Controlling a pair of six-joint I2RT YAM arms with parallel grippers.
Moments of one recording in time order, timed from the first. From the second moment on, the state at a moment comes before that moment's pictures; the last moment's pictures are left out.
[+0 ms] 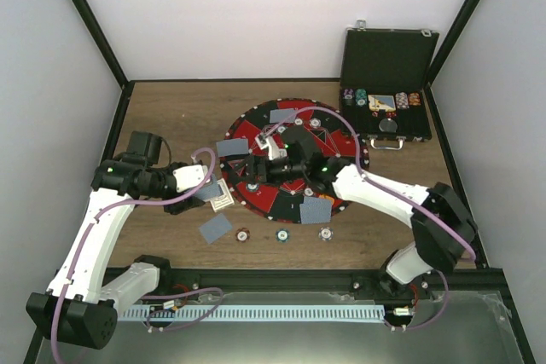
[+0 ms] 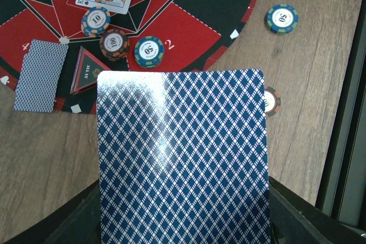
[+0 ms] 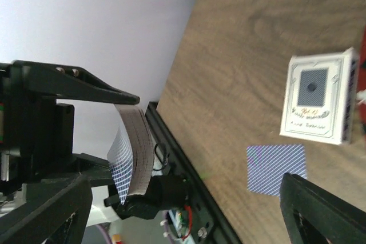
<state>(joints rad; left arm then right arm) -0.18 1.00 1.06 -1.22 0.48 1.04 0.81 1.49 1.02 0.02 -0.59 0.85</state>
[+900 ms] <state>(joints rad) -0.18 1.00 1.06 -1.22 0.48 1.04 0.96 1.85 1.25 0.23 -0.79 1.05</state>
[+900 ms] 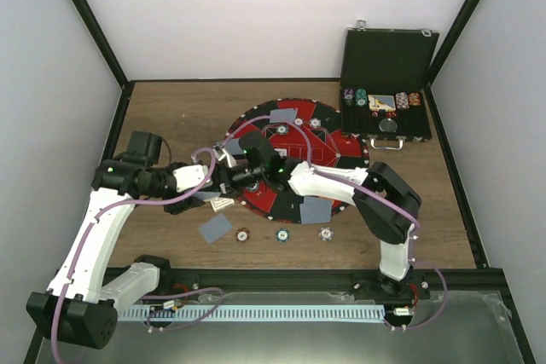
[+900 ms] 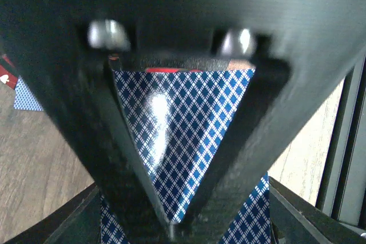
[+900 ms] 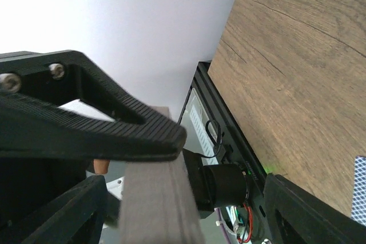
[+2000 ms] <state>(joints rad) -0.18 1.00 1.06 -1.23 0.48 1.04 0.91 1.78 1.17 0.21 -0.80 1.03</state>
